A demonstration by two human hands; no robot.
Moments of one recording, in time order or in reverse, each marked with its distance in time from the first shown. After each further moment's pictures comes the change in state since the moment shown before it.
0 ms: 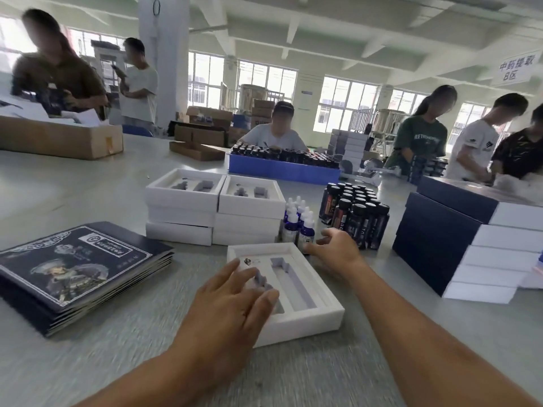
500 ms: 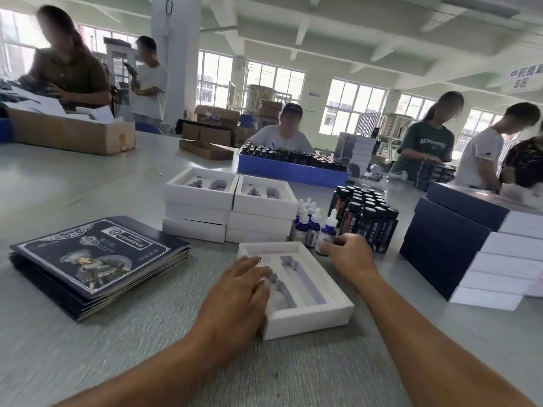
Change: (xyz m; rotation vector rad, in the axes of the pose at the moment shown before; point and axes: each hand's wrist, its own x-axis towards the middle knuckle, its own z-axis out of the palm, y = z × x) left_hand 0.009 -0.009 -0.004 -0.246 0.067 -0.139; right_hand -0.015 -0.009 0.003 0.005 0.171 -0.013
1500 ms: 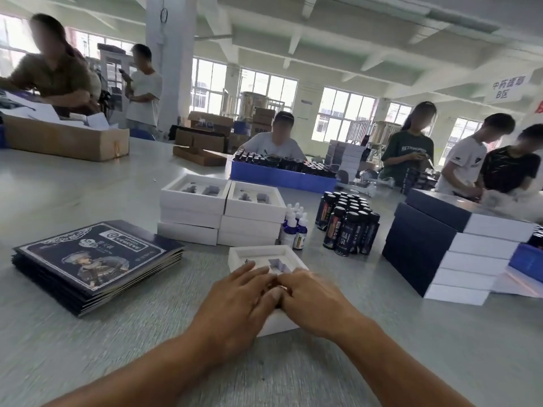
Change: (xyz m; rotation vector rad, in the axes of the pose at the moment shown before) left_hand -0.016 0.006 0.004 0.180 -0.079 0.145; right_hand -0.117 -0.050 -0.011 -0.454 -0.448 -0.415
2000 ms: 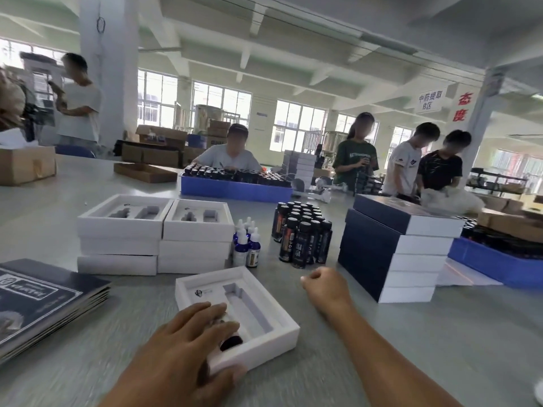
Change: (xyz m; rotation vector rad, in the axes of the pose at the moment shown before) left_hand 0.002 0.004 0.000 0.188 0.045 0.331; right_hand 0.039 0.149 -0.003 0.415 0.441 0.650
